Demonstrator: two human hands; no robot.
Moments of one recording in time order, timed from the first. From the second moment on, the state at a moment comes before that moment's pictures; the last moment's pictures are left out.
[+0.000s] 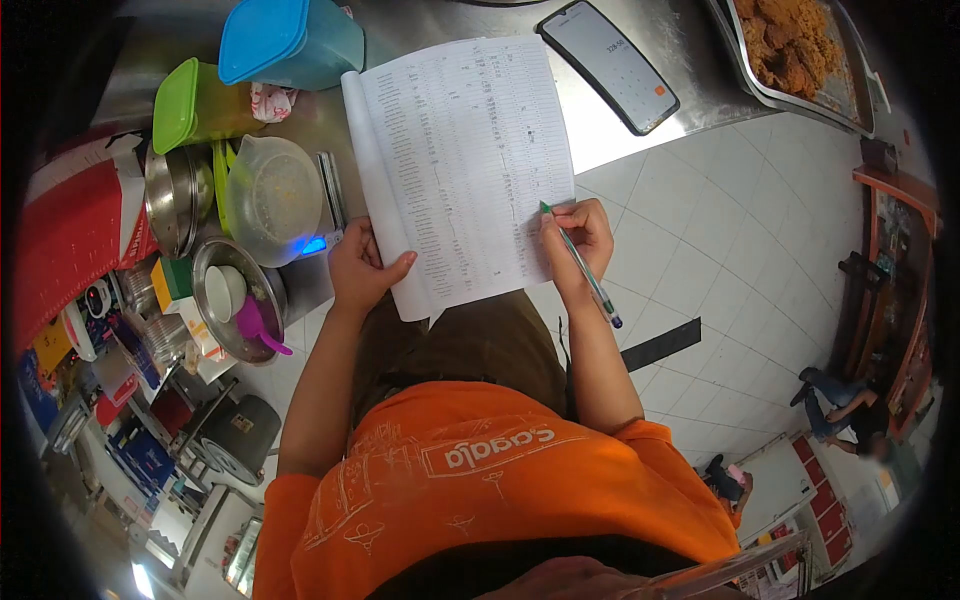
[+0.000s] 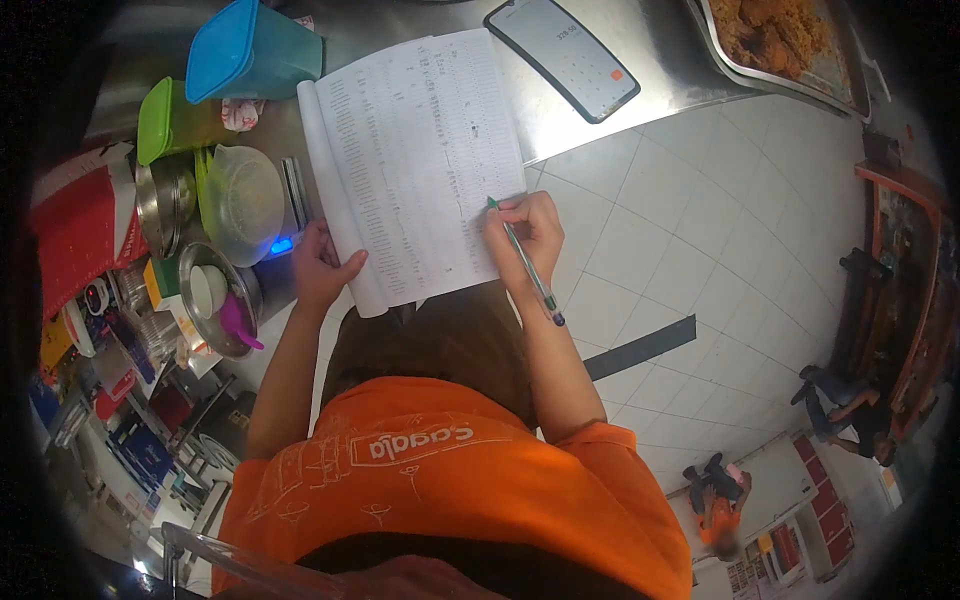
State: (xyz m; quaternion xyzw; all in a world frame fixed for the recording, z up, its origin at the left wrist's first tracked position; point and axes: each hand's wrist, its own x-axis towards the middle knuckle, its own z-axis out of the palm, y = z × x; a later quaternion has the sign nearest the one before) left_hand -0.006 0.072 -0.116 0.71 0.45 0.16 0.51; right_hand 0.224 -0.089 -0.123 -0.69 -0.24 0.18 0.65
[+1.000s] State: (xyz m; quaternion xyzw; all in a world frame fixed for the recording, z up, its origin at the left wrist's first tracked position) left_hand -0.005 0.059 -0.090 0.76 0.45 0.09 0.45; right_hand 0.243 -0.117 -0.089 -0.67 -0.10 0.14 0.72
